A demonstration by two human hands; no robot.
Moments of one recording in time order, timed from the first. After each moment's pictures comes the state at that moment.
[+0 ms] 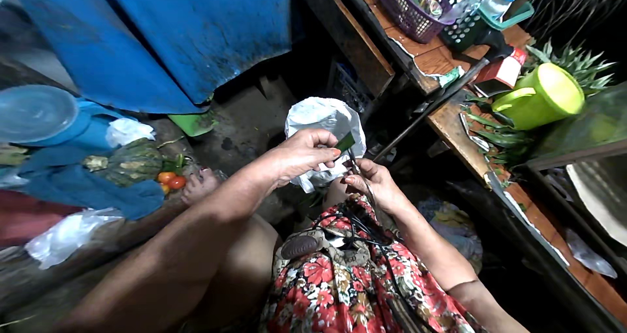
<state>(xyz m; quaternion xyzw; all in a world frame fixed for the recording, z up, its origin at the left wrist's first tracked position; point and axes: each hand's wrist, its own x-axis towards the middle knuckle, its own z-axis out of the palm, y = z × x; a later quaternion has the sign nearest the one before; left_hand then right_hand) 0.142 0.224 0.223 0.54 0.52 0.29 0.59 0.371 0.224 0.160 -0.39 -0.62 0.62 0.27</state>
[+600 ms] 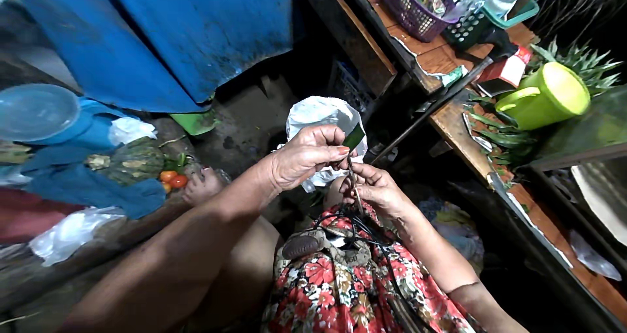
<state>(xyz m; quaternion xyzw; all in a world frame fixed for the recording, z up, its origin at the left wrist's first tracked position) 0.145 0.222 0.210 0.50 0.29 0.44 0.68 0.375 0.218 0.157 -0.22 -0.50 0.78 0.30</state>
